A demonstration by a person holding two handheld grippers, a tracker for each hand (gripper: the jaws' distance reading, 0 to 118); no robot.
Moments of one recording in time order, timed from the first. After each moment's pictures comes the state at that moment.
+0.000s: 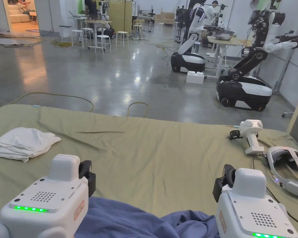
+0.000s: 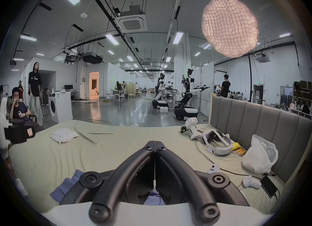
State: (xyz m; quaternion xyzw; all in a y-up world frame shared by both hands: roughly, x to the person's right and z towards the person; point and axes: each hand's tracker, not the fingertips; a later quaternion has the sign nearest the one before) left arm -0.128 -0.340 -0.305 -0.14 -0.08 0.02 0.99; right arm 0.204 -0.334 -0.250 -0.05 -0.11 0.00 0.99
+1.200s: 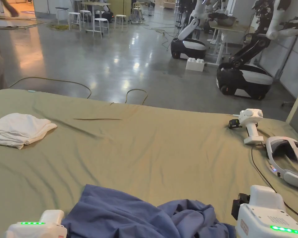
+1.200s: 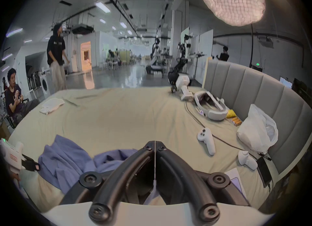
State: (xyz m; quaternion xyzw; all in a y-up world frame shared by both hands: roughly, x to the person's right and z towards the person) left arm -0.167 -0.502 -0.340 -0.52 -0.03 0.03 0.85; right arm 0.298 -0.413 -0.281 -0.27 -0.14 -0.01 0.95
